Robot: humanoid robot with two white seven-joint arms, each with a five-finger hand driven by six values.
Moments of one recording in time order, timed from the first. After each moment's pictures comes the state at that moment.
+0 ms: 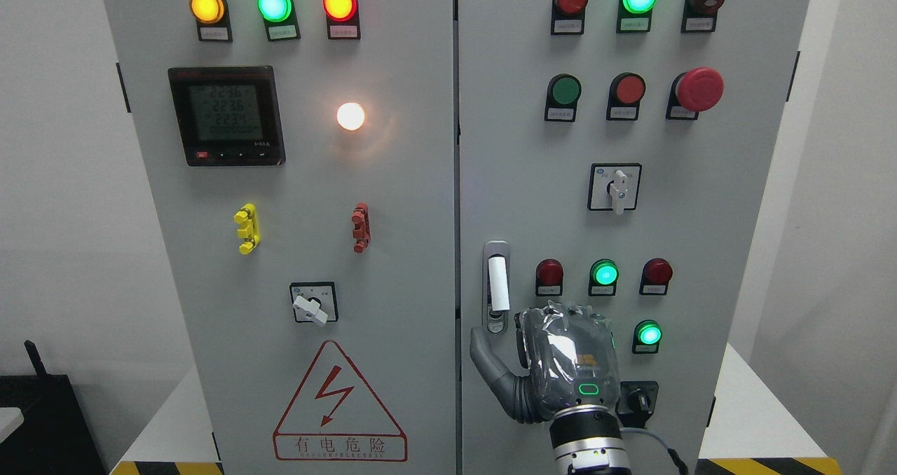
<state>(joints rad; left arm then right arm) 0.00 -0.05 0.00 0.05 0.11 -0.05 -0.06 -0.45 0.14 0.34 -1.84 1.47 0.33 0.16</state>
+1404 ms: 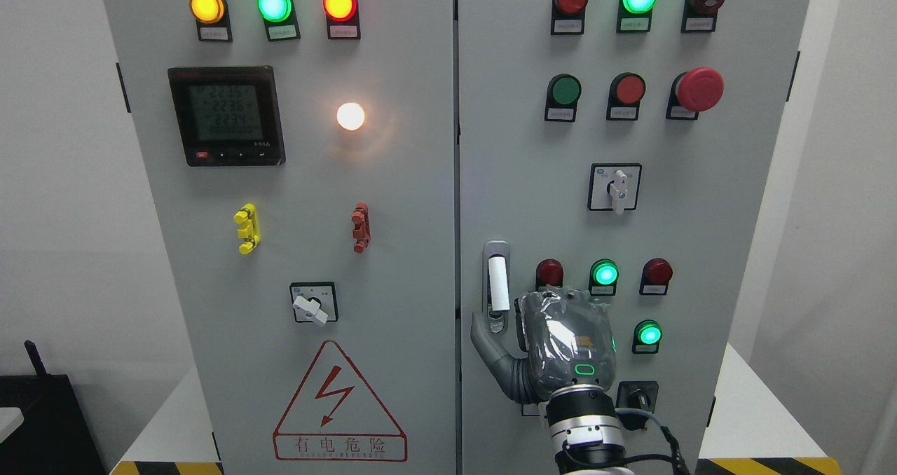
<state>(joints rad) 0.00 -0.05 0.00 0.05 0.11 -0.05 -0.06 -0.49 0.14 0.33 -1.80 1.48 0.35 0.17</state>
